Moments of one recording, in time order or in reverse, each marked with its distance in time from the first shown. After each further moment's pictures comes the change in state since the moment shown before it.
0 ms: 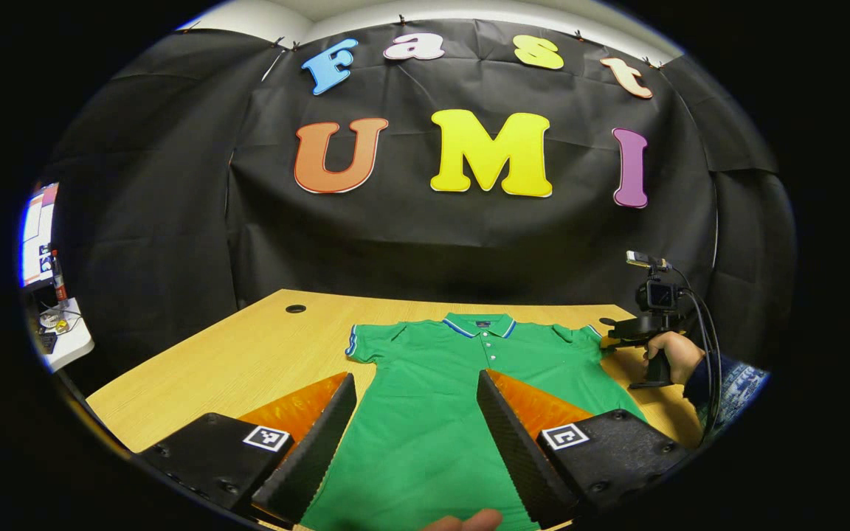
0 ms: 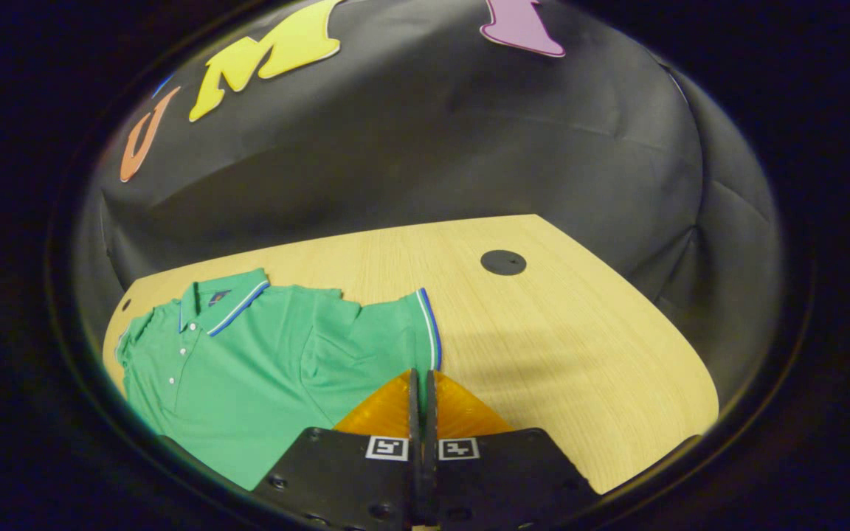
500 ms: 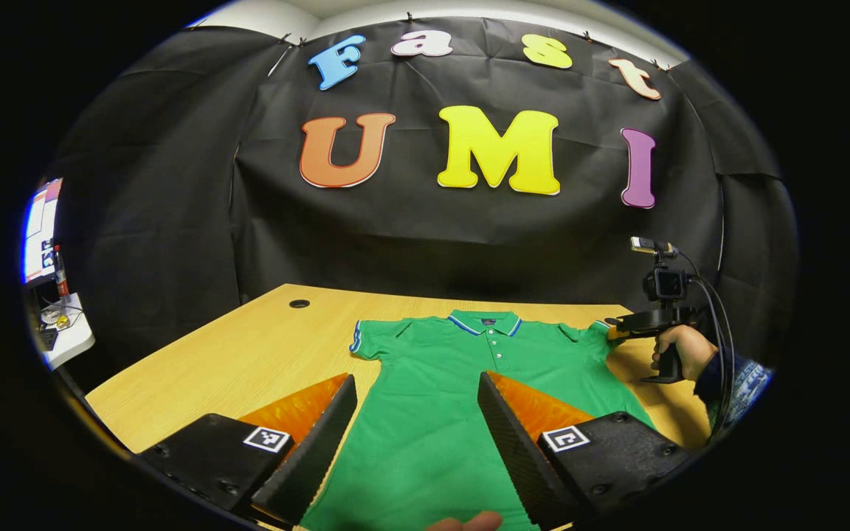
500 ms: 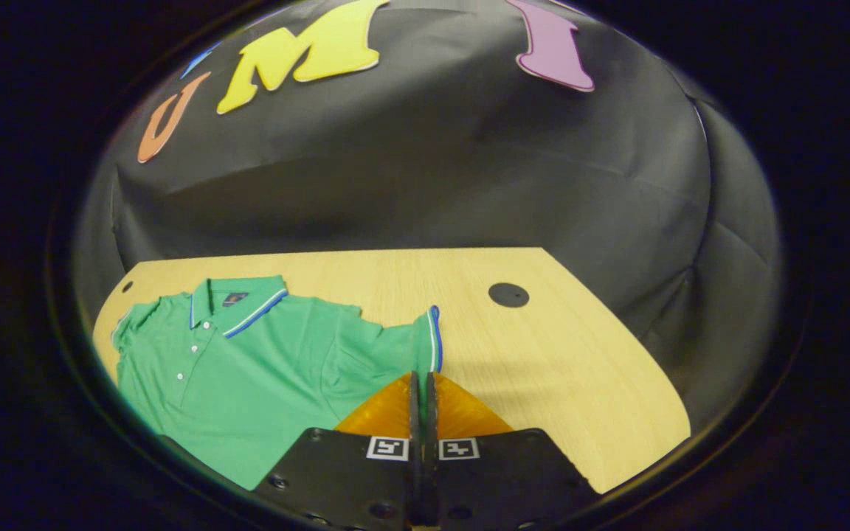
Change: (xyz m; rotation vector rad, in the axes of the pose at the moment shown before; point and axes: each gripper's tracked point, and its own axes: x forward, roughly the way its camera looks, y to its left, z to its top) left arm 0.004 0.003 -0.005 -0.010 0.020 0.002; right arm -0.025 0.018 0.030 -0.144 -0.097 -0.009
